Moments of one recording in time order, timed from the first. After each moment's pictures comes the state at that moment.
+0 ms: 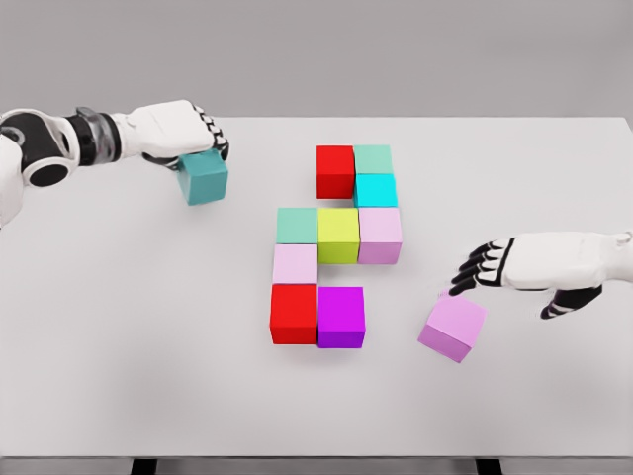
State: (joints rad) left arm -1.03 0.59 -0.97 -1.02 -0.82 -0.61 -0.21; right arm -0.93 -1.28 1.20 -1.76 0.07 -0.61 0.49
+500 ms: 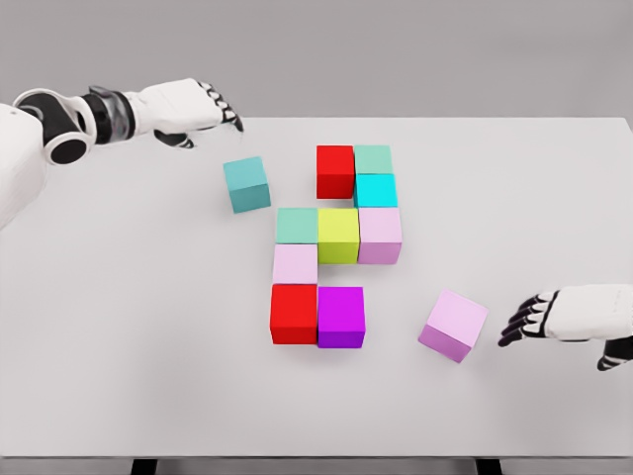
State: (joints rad) left arm -1.09 0.49 -0.95 -0.84 -0.81 -0.61 -0.21; right arm -0.97 -1.36 1.40 -1.74 0.15 -0.61 0.50
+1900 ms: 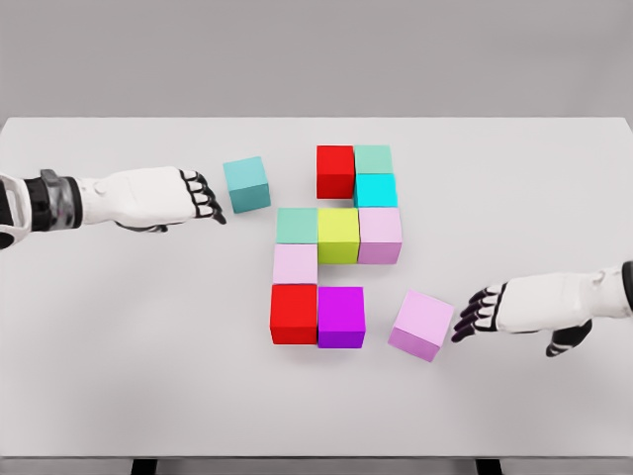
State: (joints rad) left arm -0.89 0.89 -1.05 -1.44 -0.67 -0.61 -0.21; right arm -1.00 -1.23 1.41 -1.74 0.16 -0.61 0.50
